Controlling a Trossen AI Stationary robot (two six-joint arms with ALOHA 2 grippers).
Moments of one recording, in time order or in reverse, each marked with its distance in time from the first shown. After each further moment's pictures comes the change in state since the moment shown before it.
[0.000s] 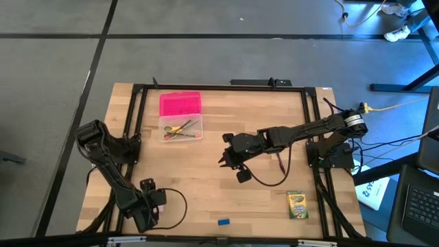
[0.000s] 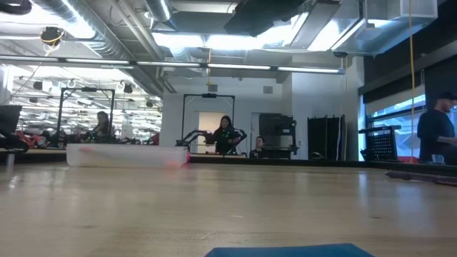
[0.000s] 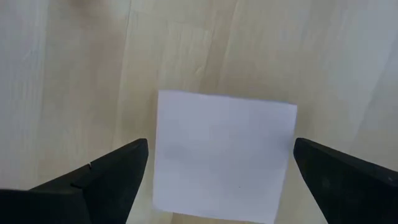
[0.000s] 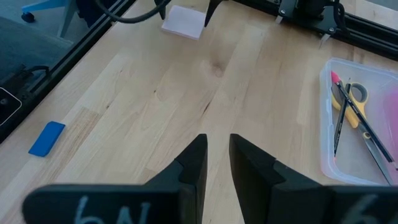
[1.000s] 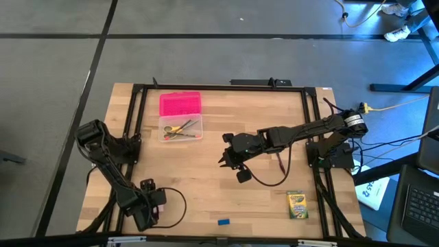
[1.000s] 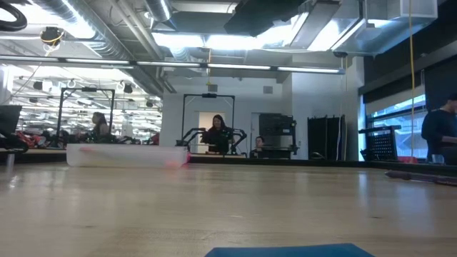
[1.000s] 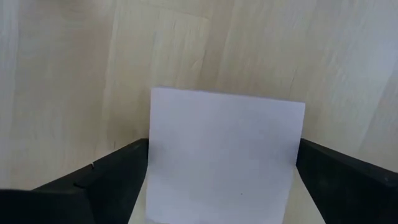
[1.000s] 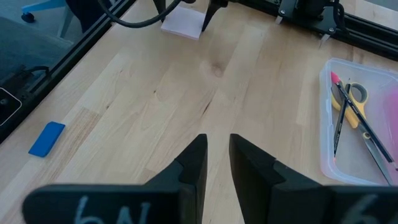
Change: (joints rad) left arm 0.004 0.002 -0.063 0.095 0.004 -0.019; right arm 0.000 0.000 0.000 0.000 0.000 0.000
